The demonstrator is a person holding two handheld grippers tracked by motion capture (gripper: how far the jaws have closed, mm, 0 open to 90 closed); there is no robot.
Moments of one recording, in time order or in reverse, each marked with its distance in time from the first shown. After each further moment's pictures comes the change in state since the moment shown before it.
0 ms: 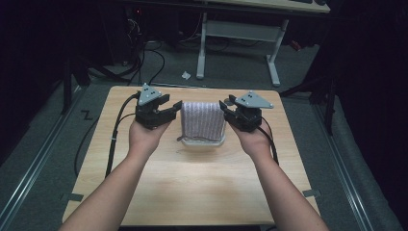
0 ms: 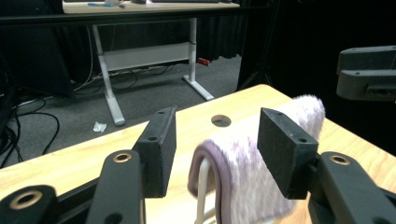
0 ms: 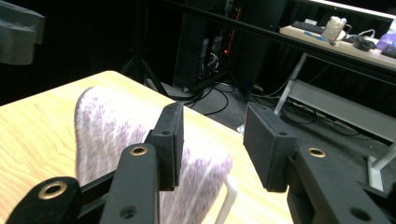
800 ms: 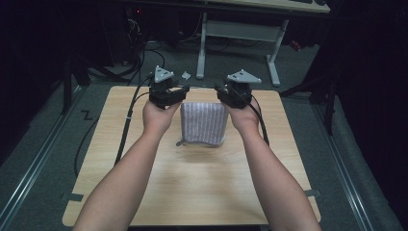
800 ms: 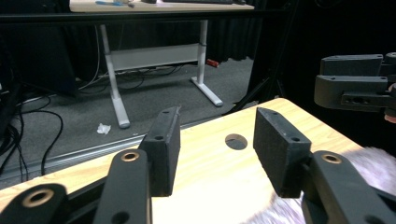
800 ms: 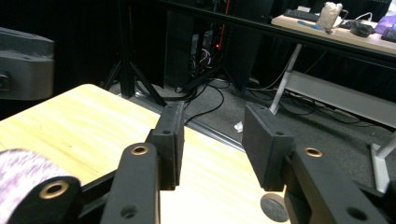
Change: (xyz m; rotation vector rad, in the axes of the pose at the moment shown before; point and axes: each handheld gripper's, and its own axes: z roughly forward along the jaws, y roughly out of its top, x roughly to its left) left arm 0.016 0.029 0.067 -0.003 0.030 -0.042; right arm -0.024 0.025 0.068 0.028 -0.031 0.069
